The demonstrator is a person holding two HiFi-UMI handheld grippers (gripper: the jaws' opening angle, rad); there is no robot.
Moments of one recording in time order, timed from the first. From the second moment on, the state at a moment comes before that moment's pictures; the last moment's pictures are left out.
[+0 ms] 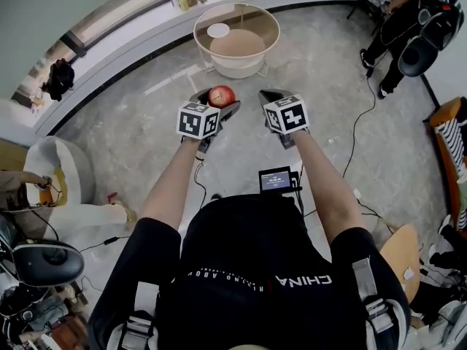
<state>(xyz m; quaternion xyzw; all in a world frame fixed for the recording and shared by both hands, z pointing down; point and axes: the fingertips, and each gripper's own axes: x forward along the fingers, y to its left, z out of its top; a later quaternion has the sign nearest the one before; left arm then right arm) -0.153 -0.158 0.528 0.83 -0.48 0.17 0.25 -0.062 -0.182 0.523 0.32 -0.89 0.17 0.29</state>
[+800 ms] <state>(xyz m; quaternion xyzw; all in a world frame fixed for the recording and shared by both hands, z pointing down) -0.139 -0.154 0.553 0.79 -0.50 0.18 0.29 -0.036 -0.187 0.547 0.29 -0.89 0.19 0.29</state>
